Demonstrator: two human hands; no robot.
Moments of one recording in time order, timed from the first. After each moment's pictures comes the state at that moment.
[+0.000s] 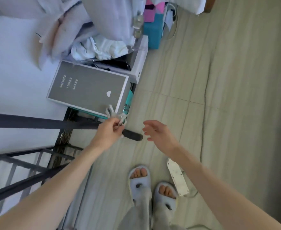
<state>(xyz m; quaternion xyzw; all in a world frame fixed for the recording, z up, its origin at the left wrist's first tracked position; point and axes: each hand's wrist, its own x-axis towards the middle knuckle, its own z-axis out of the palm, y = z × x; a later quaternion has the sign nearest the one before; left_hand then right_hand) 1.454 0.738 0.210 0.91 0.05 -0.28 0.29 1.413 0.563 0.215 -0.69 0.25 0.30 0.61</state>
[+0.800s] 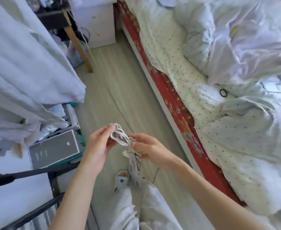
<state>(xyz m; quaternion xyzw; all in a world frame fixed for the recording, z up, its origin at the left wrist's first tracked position) 1.316 0.596 0.721 0.62 0.08 -0.46 0.63 1.186 0.492 0.715 -0.55 0.35 0.11 0.75</state>
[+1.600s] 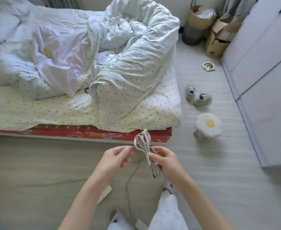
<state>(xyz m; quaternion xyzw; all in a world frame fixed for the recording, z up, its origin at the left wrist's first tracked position) 1.008 0.514 0.766 0.57 -0.46 -0.66 0.16 0.842 0.588 0.734 -0.16 0.62 -0.47 0.61</state>
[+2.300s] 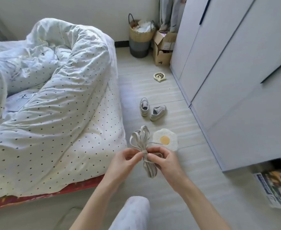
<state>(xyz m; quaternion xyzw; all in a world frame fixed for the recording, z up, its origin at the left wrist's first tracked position) 0.590 0.479 0.786 0.44 -0.62 -0.64 0.12 0.472 0.569 0.770 -0.14 0.62 -0.59 0.49</state>
